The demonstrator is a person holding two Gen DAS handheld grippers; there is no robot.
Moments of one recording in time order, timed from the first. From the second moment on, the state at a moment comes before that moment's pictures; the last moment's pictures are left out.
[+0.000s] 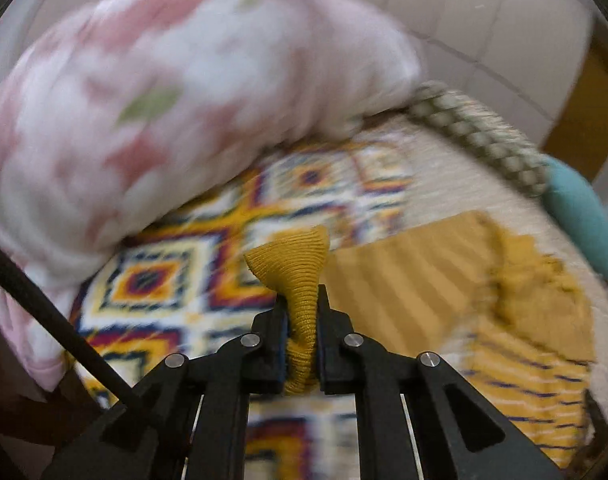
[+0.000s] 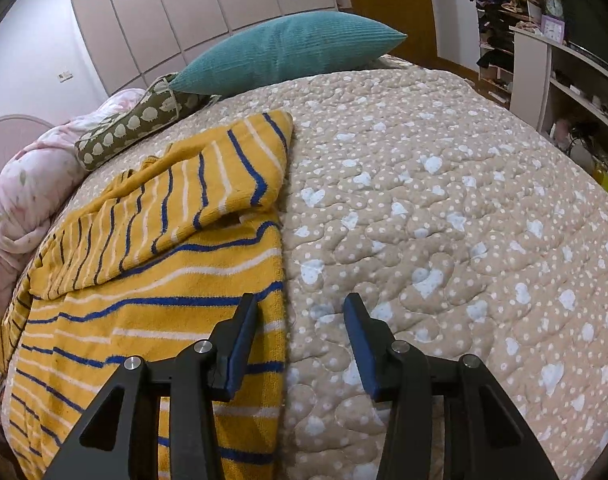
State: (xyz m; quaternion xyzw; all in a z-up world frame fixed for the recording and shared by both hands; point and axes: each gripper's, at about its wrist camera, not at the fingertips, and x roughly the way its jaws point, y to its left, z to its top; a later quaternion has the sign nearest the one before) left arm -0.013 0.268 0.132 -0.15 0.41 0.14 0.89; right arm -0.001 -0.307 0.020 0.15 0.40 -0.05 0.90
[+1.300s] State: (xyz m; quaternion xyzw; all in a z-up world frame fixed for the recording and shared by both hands) left arm -0.130 0.091 0.157 -0.06 0.35 0.05 0.93; right arm -0.022 -0.306 0.065 0.17 0.38 0.02 0.91
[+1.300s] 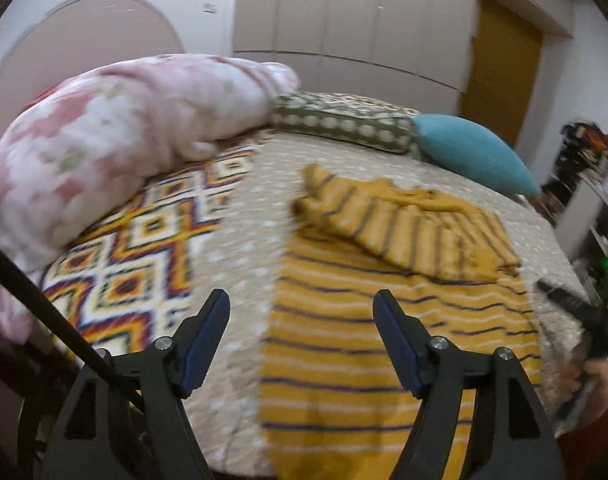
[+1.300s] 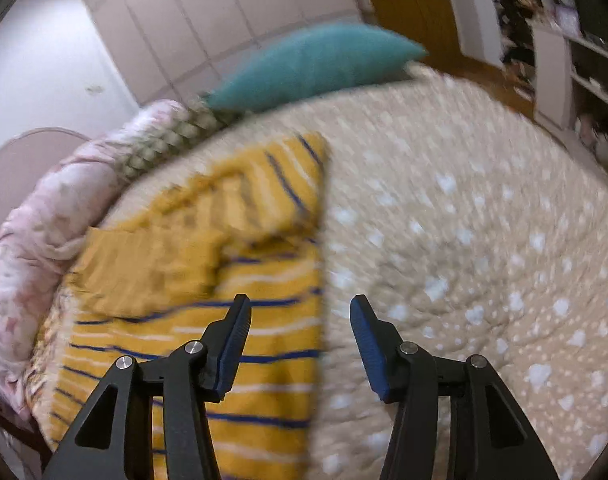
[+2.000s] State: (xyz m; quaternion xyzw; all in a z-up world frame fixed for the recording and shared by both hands) left arm -0.137 0.118 0.113 -0.10 0.39 0.06 0.91; right arm 0.073 -0.240 0.052 0.10 0.45 0.06 0.88
